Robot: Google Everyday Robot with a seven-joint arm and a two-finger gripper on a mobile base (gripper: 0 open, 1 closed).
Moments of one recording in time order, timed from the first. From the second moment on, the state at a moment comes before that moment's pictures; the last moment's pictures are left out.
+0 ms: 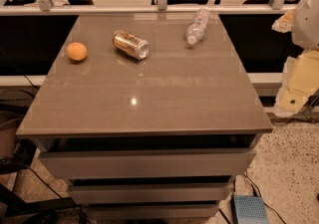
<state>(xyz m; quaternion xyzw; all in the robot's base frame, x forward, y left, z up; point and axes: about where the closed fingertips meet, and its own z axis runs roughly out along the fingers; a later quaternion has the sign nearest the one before) 0.438 -0.217 0.976 -0.60 0.78 -0.03 0.16</state>
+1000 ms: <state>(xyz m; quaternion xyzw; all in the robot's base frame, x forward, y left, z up) 0.469 -0.180 0.977 -0.61 0.77 -0.03 0.19</state>
